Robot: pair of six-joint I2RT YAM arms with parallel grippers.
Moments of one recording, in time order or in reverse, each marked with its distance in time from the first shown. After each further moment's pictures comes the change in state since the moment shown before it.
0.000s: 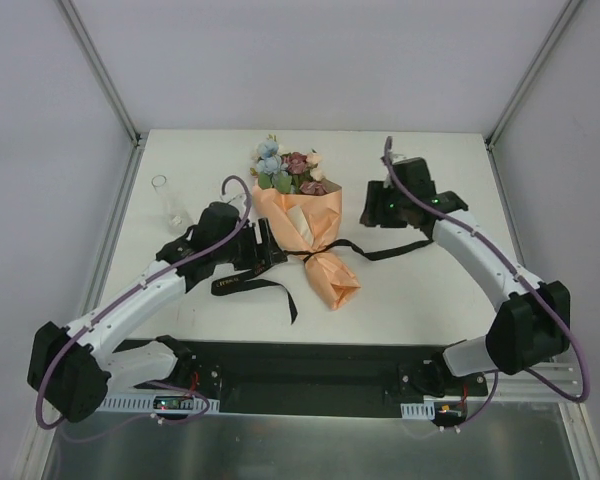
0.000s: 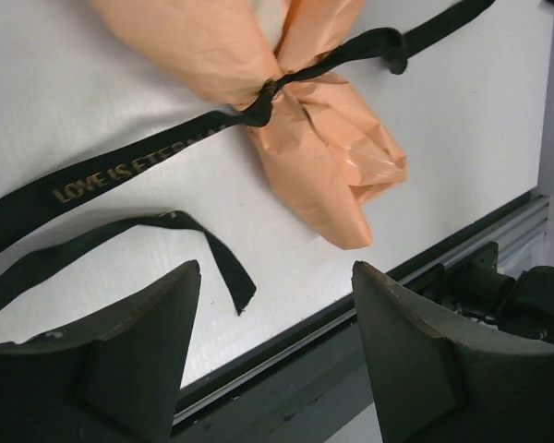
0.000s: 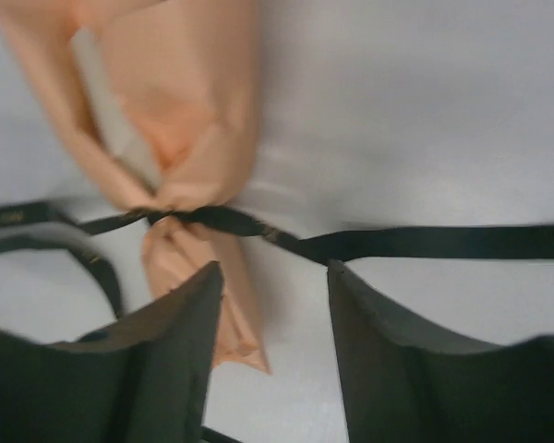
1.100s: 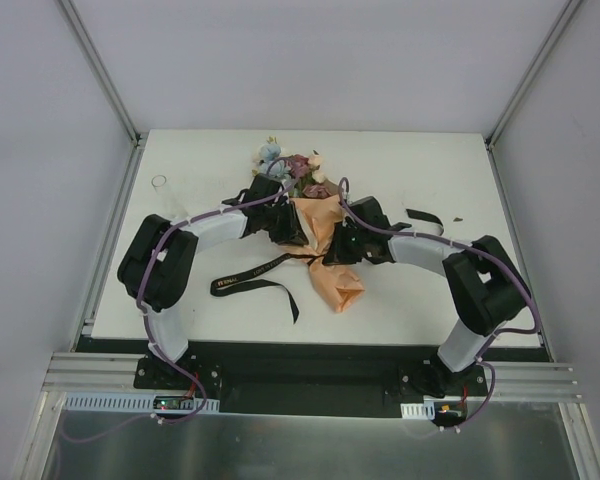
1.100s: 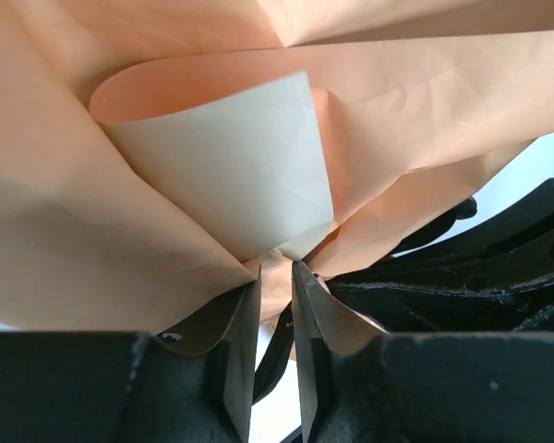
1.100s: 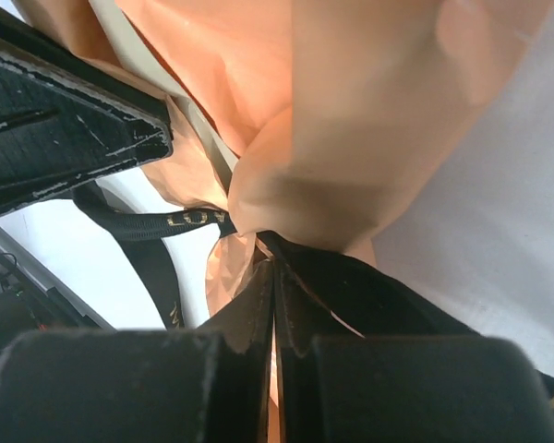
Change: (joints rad) left arm 0.059 0.775 0.362 0.222 0.216 -0.008; right arm 0.240 0.280 -0.294 0.476 -0.320 0.276
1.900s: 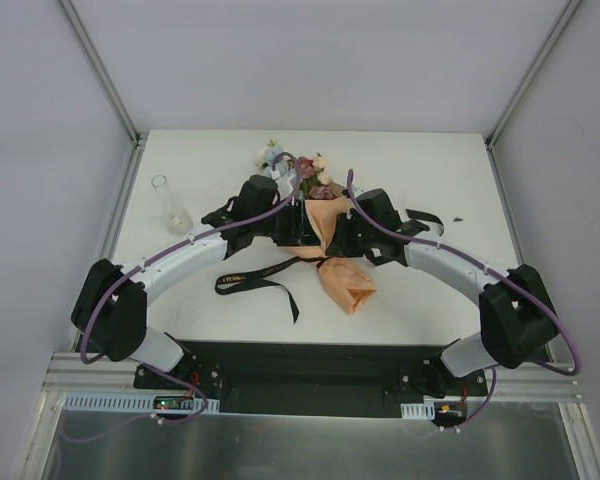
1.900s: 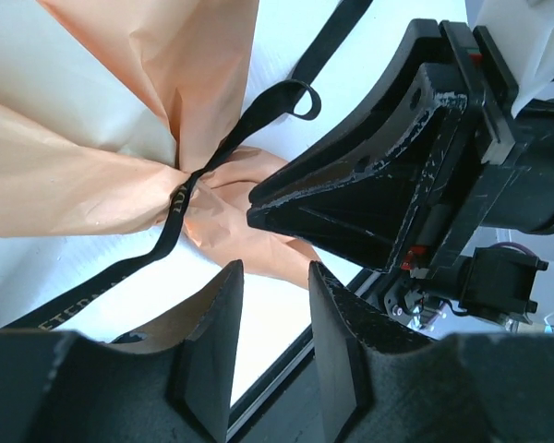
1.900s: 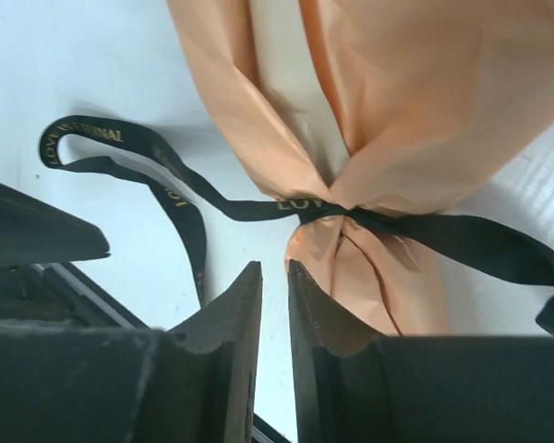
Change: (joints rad) left arm -0.131 -0.345 -0.087 -0.001 0.000 0.084; right arm 0.034 -0.214 0.025 -0.159 0.100 -0.101
